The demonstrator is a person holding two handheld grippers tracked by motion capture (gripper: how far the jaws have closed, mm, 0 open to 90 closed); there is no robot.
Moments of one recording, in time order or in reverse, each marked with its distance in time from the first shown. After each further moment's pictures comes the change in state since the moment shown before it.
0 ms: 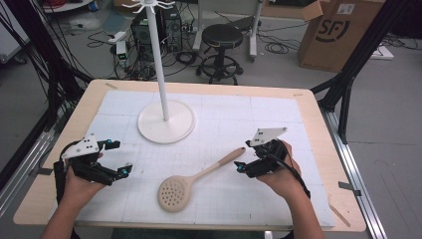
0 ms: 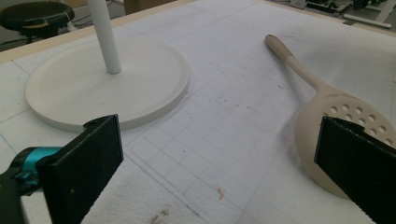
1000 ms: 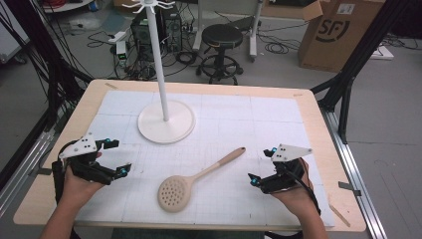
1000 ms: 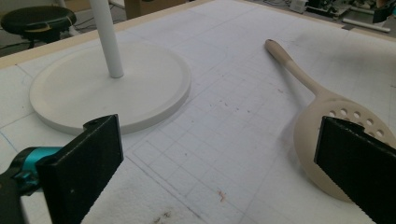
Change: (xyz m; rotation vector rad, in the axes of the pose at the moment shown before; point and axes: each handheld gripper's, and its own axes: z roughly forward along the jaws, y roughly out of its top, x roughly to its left) left arm 0.001 0.002 -0.002 -0.015 0.000 0.003; right arm 0.010 -0.057 -0.023 -0.123 -0.058 0.096
